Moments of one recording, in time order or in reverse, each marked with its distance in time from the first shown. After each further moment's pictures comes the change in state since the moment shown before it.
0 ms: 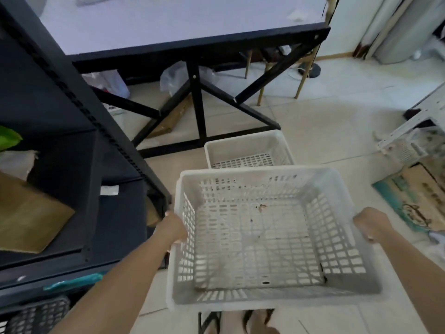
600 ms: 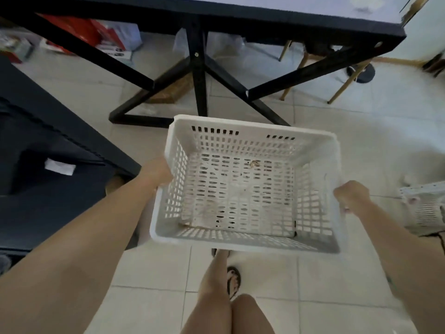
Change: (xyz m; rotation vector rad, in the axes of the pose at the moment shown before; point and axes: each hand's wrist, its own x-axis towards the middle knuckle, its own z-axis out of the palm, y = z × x) left_hand 0.155 0.170 -0.077 -0.098 0.066 -0.030; right_hand 0.254 -0.184 -0.085 -0.188 -0.007 -0.203
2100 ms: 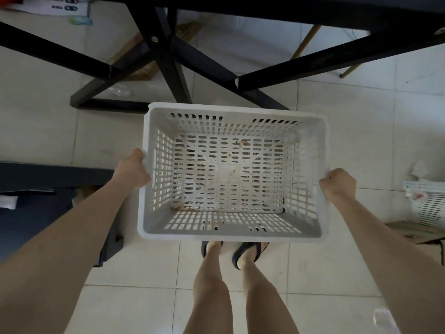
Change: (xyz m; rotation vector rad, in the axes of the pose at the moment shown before) left_hand 0.169 0.047 -0.011 -0.055 -0.024 -0.089; right_hand 0.162 -0.084 0.017 -0.061 0.058 -0.015
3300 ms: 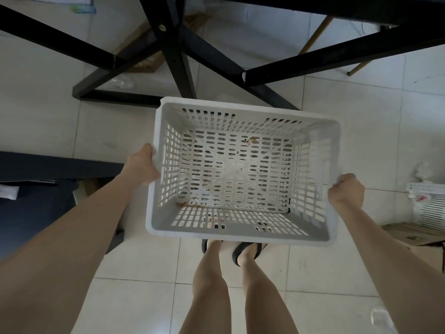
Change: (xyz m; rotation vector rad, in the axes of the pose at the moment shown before) left_hand -0.007 0.004 0.005 -0.105 -0.027 0.041; right_hand -0.018 0.008 0.006 0.029 0.087 0.033
